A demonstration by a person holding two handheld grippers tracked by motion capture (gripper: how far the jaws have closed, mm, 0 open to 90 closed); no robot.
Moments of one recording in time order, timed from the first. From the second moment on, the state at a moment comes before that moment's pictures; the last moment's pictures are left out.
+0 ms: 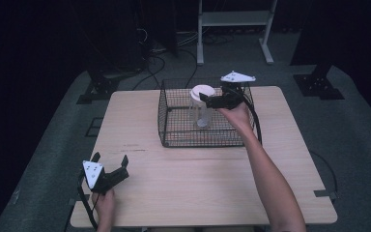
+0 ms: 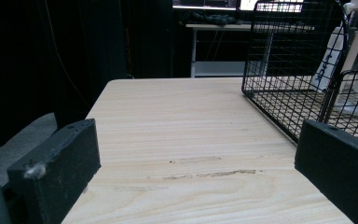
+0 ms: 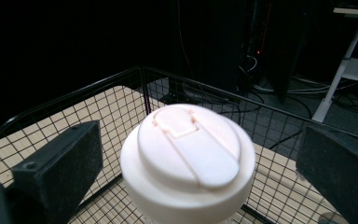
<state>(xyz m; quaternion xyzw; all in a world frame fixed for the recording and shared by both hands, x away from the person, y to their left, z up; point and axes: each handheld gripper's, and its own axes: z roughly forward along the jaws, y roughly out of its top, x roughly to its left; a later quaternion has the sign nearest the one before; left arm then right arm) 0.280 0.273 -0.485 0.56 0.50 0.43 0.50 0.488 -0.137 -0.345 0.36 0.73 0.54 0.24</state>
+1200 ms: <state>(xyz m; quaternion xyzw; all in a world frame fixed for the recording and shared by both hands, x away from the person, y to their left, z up) 0.280 0.272 -0.485 0.56 0.50 0.43 0.50 0.384 -0.210 -0.325 0.33 0.72 0.57 0.24</state>
